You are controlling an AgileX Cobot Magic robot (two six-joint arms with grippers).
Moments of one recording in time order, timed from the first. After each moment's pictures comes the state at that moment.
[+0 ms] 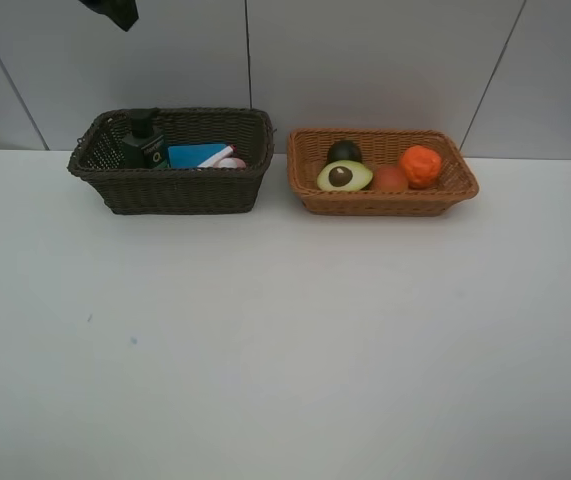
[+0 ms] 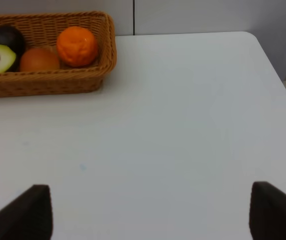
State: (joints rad) left arm -0.37 1.65 -1.69 0.31 0.92 0.21; right arm -0.06 0.00 -0.52 -0.08 1.06 0.02
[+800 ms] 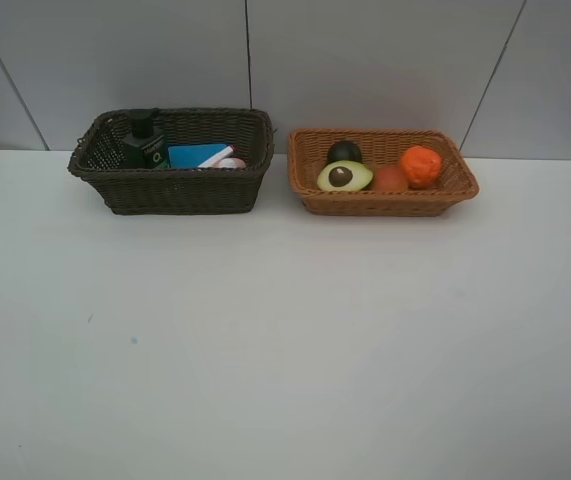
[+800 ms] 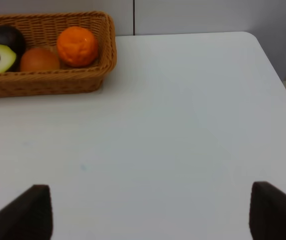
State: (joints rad) left arm -0.28 0.87 -1.34 0.58 1.20 -0.01; right arm -0.06 0.00 -0.52 -0.08 1.06 0.02
